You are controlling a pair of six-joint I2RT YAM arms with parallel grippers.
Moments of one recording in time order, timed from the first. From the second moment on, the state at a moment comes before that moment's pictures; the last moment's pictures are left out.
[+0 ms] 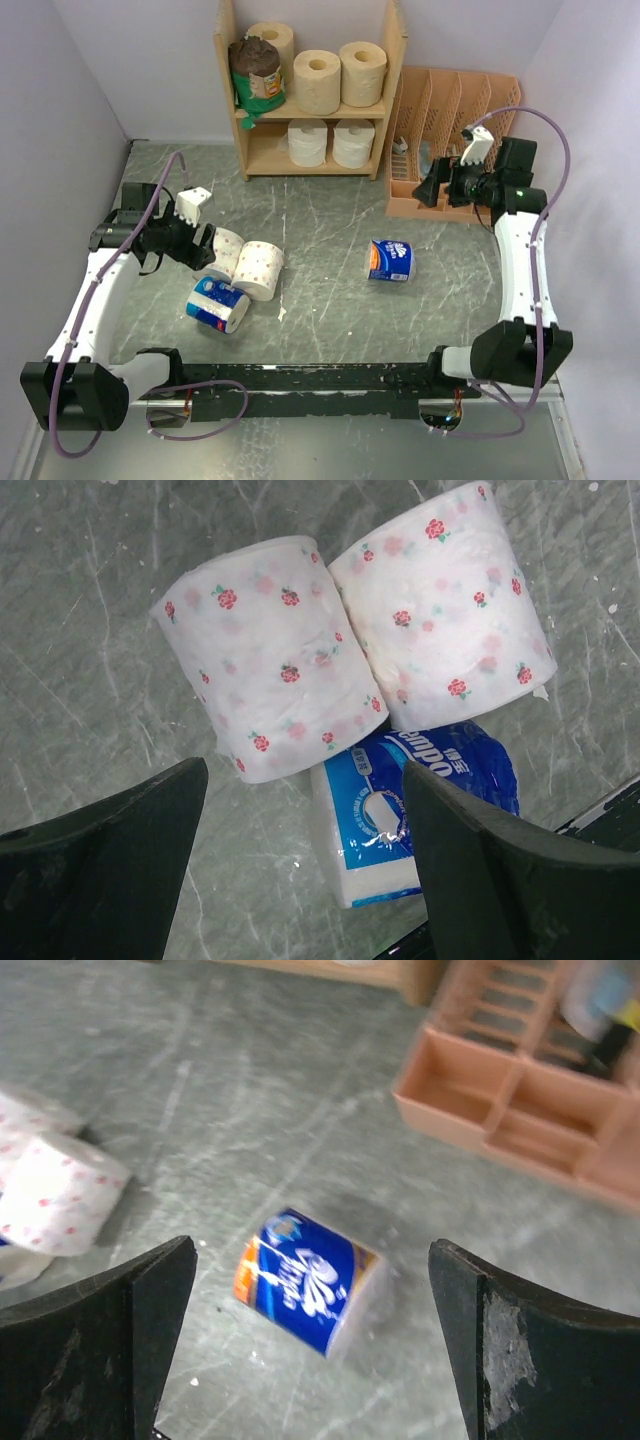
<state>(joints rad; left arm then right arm) -0.02 1.11 1.02 -0.84 0.44 0.44 -0.18 1.37 1.40 -0.71 -0.70 -0.12</state>
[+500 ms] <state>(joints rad) -0.02 1.12 1.02 -0.84 0.45 0.44 -0.19 0.91 1.11 -0.83 -0.50 -0.09</state>
